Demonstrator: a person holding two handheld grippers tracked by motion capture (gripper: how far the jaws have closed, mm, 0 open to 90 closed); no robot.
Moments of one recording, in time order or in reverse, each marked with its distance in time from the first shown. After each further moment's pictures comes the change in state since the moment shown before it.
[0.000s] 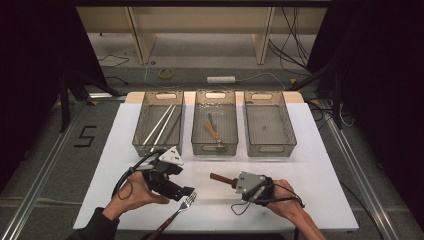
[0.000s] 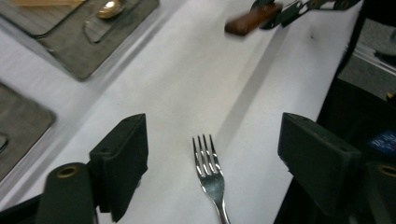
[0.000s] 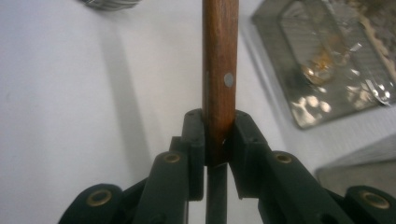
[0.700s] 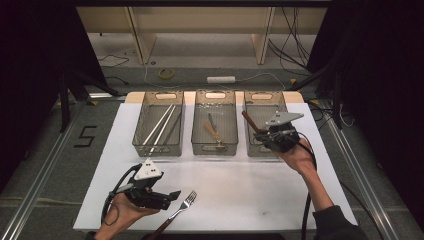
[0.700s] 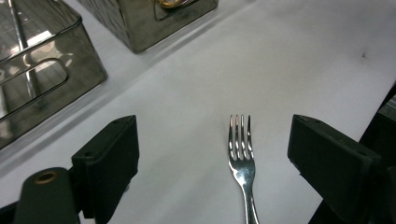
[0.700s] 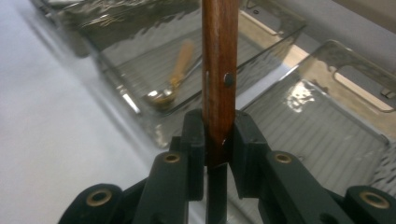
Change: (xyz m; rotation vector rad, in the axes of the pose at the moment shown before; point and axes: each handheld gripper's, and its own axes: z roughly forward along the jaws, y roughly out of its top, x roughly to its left) left arm -0.002 -0.058 -0.006 -0.160 0.168 -0.152; right arm -0.137 -0.015 -0.024 -0.100 -0.114 0.479
